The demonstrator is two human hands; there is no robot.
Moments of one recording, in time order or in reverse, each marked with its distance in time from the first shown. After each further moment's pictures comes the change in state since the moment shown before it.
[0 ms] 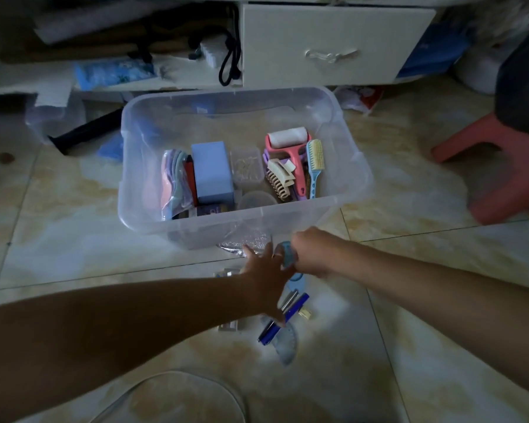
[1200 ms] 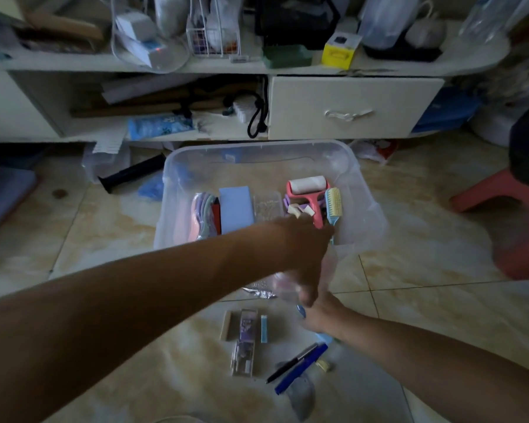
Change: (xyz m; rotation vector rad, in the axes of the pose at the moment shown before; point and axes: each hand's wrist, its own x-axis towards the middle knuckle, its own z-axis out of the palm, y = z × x) left_hand -0.077 -0.034 -0.179 -0.099 0.143 -0.051; right_hand 0.040 0.015 0.066 0.177 0.098 -0.073
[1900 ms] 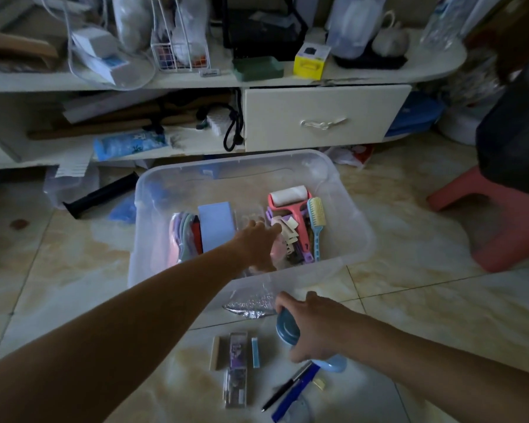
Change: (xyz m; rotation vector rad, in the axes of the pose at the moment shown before) left_hand 0.114 -0.082 0.077 -0.137 0.122 -0.155; right_hand -0.070 -0.046 -0.085 -0.095 -0.167 -0.165
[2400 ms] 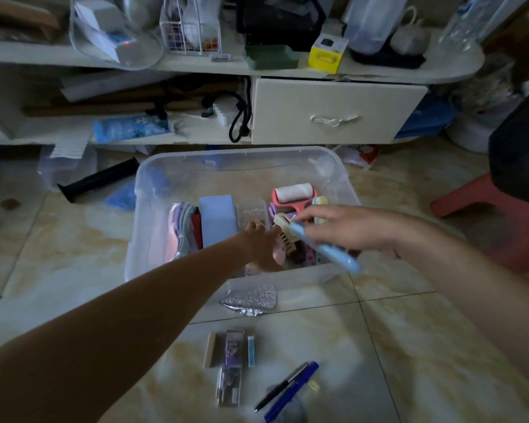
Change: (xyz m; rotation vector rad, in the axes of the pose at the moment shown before) left_hand 0.016 -0.010 0.020 -0.060 -0.113 -0.013; right_hand -0.020 0.003 -0.138 0.449 0.129 0.126
